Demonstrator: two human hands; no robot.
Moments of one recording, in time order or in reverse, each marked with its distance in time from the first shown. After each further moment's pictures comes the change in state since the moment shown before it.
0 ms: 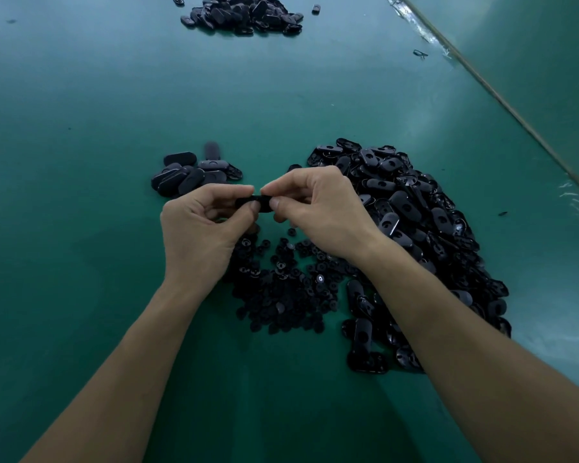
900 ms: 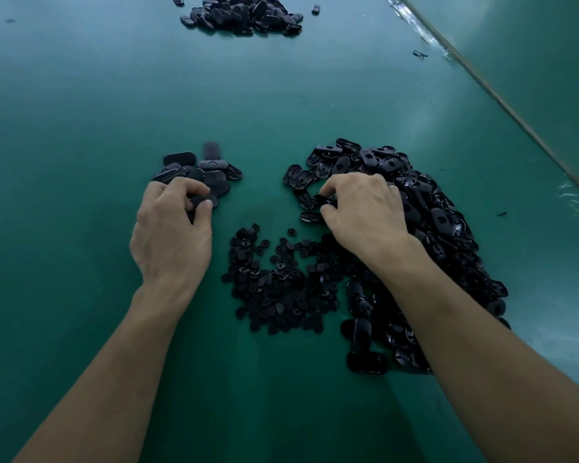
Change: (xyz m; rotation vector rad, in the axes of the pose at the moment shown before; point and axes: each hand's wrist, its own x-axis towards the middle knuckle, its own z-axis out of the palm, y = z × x) left_hand 0.007 -0.006 -0.020 0.800 0.210 -0.080; right_hand -0.003 0.011 -0.023 -0.901 0.088 0.255
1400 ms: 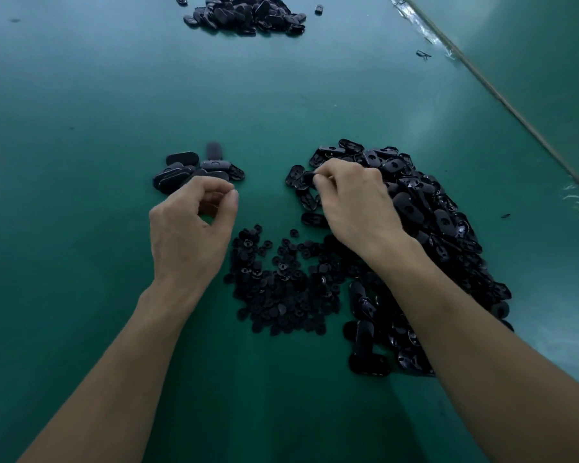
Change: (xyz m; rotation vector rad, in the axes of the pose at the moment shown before) left_hand -0.005 0.008 0.003 -0.333 -0.027 0.206; right_hand 0.005 -0.006 0.003 0.390 0.130 -0.091
